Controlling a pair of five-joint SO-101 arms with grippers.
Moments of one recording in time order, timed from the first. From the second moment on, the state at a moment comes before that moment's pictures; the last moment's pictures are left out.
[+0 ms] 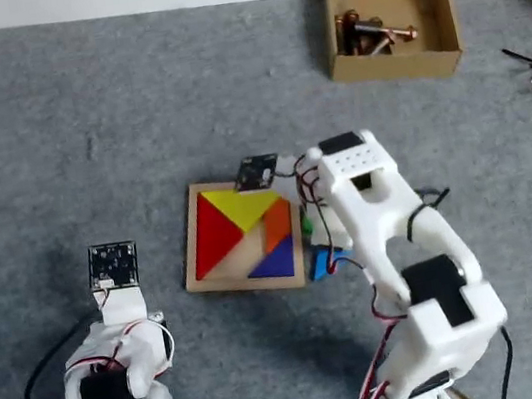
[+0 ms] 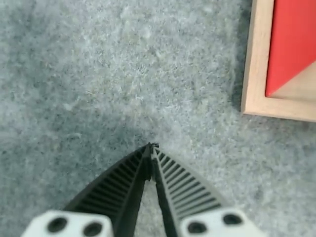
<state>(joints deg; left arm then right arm) -10.0 -104.2 95.9 77.1 2.1 -18.3 6.2 21.6 69.1 61.5</state>
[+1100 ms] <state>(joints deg) -10.0 -104.2 95.9 77.1 2.1 -25.1 -14.2 51.9 51.5 60.9</state>
